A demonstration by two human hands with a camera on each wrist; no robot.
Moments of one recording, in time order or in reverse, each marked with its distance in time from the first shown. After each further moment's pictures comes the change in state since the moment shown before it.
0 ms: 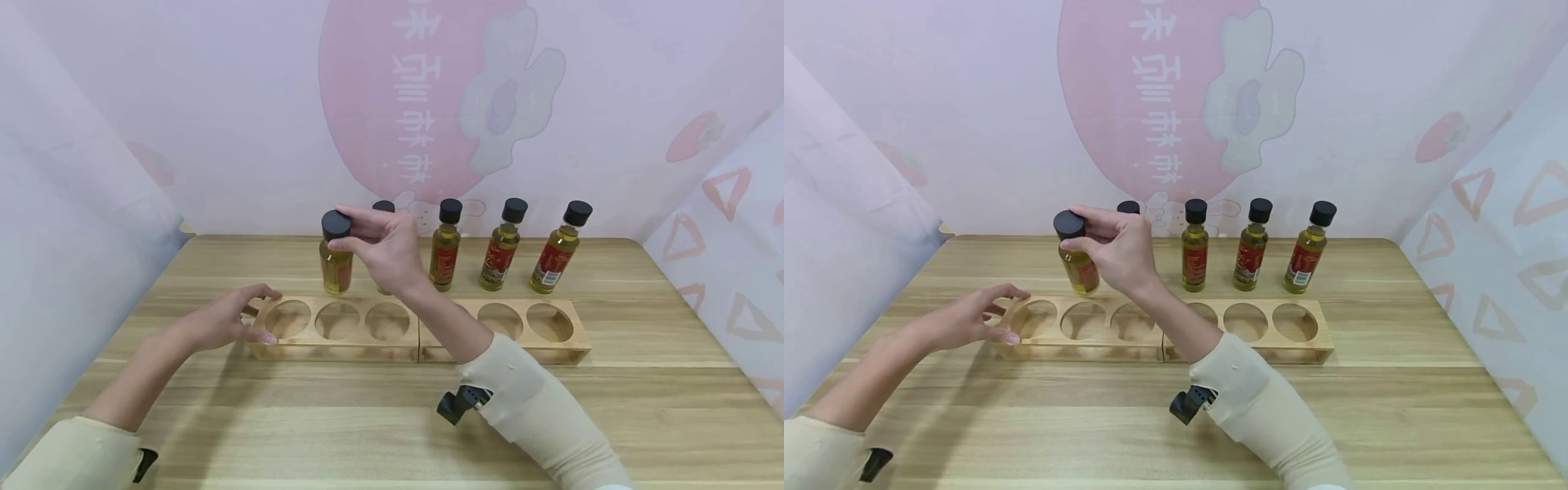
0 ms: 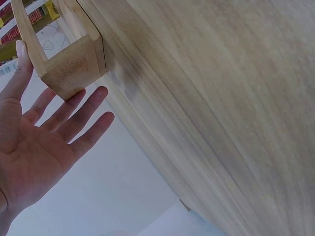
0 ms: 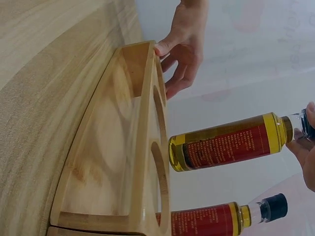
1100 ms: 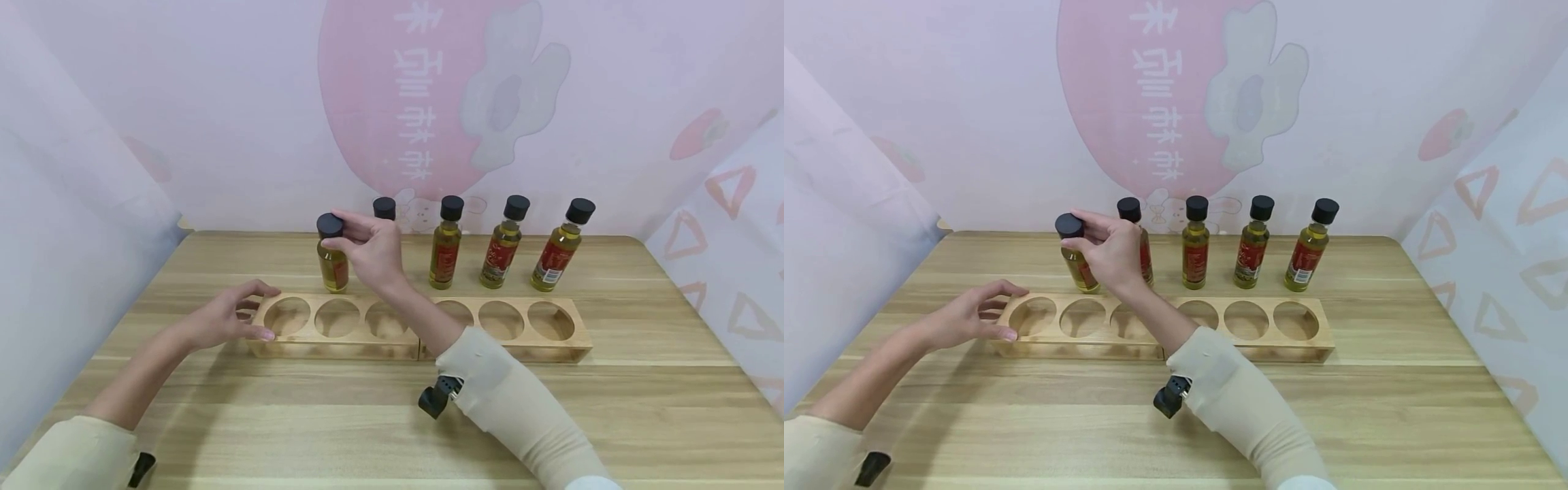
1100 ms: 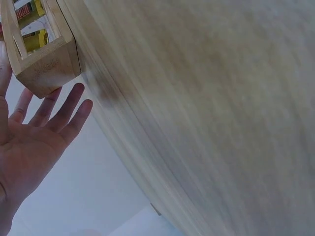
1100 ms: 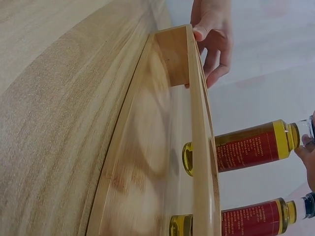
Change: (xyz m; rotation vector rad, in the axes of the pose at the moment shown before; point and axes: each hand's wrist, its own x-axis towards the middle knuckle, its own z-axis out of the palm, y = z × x) left_hand 0.001 -0.023 0.010 -0.232 0.091 0.108; right_hand 0.005 0.046 0.019 -0.019 0.096 0.113
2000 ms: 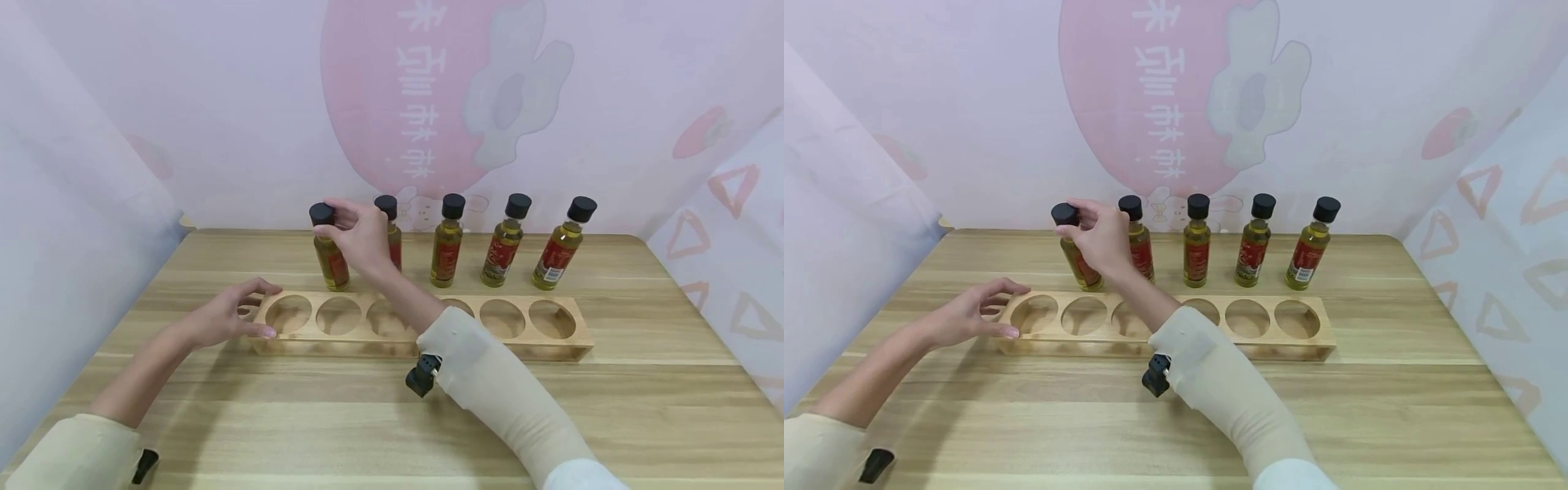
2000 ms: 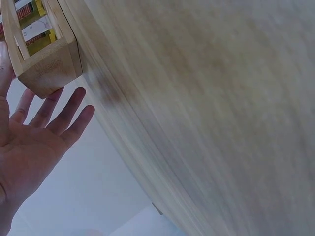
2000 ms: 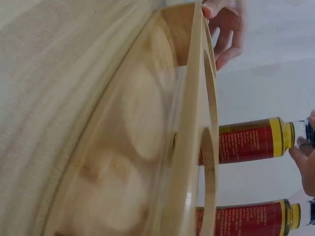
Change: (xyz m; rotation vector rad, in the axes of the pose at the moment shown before) left_hand 0.000 0.004 0.000 0.040 -0.005 -0.031; right_hand 0.022 0.010 0.013 -0.185 -0.006 0.078
